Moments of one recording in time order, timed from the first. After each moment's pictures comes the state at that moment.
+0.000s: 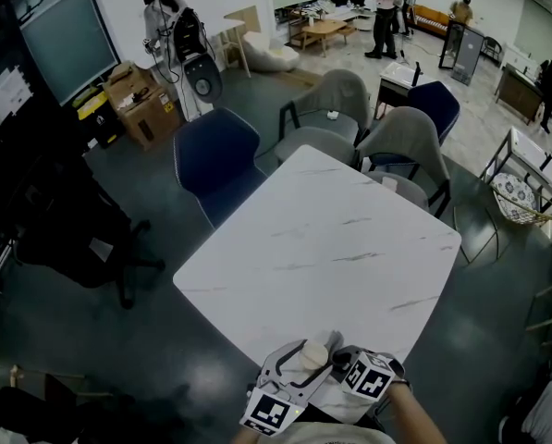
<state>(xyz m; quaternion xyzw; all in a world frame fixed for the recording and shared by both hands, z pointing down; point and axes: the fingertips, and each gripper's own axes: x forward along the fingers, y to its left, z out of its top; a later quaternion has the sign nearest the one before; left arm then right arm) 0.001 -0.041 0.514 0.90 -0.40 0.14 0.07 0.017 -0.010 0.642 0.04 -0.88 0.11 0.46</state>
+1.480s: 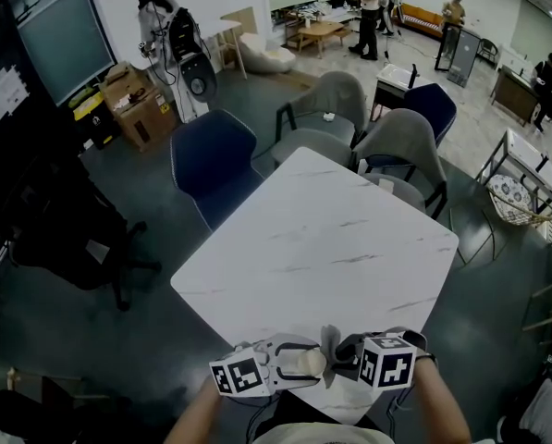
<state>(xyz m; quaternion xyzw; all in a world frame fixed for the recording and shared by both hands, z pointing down) 0.009 -0.017 0.517 0.98 -0.03 0.19 0.03 0.020 -0.015 0.538 -0.13 -0.86 0.02 0.50</state>
